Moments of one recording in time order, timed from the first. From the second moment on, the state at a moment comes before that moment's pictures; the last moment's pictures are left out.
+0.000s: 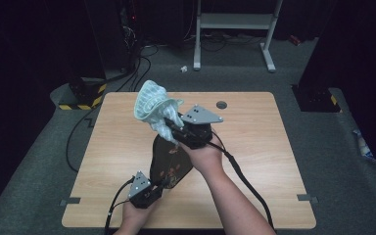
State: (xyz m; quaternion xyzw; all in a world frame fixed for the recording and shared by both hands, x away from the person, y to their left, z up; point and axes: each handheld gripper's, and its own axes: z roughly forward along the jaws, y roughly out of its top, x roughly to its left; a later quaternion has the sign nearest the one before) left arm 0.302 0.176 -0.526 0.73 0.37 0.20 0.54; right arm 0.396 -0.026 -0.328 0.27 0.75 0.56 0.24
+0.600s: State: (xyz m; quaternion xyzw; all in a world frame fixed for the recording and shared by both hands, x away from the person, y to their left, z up) left arm 0.301 0.176 -0.526 0.73 0.37 0.20 0.54; right arm 0.435 -0.071 -0.363 0.36 0.73 0.52 0.24
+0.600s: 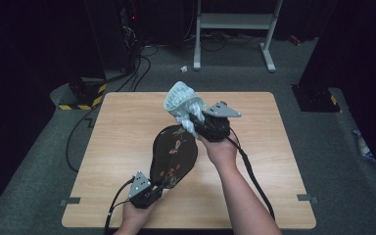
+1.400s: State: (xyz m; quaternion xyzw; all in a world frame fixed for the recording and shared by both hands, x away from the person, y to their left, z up) left arm 0.302 0.175 -0.526 0.73 0.37 0.21 0.54; right arm 0.392 -0.032 -0.329 0.26 0.75 0.55 0.25
